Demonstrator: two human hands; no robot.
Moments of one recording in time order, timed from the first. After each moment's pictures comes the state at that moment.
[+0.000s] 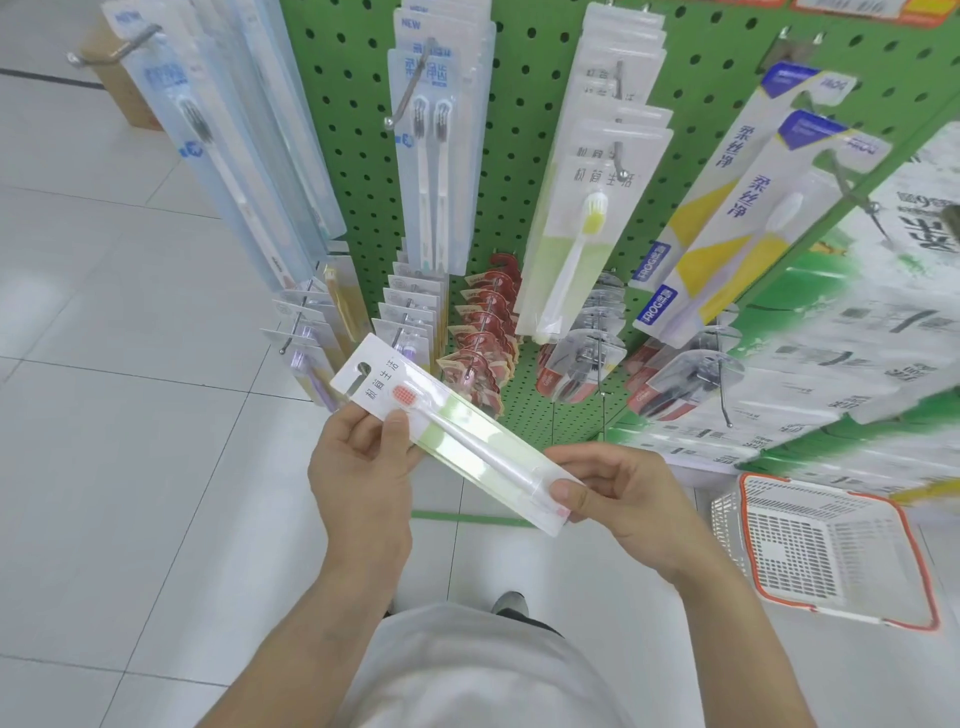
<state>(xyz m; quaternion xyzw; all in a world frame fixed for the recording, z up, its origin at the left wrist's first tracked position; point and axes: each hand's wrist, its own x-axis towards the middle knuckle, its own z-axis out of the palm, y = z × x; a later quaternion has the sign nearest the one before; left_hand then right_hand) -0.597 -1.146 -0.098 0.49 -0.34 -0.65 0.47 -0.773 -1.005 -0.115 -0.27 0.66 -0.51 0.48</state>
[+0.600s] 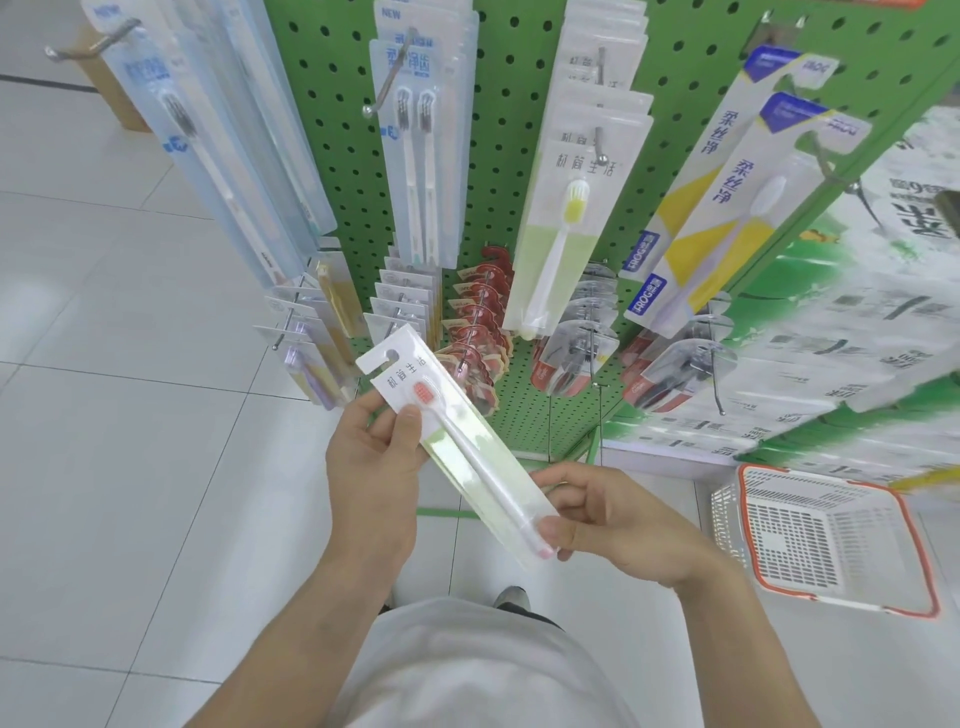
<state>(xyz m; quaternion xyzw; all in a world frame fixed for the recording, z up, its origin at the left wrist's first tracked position) -0.602 -1.140 -0.097 0.45 -0.37 -0.70 0.41 -0.773 -0.993 -0.124 -0.33 0.60 -0.42 0.60</state>
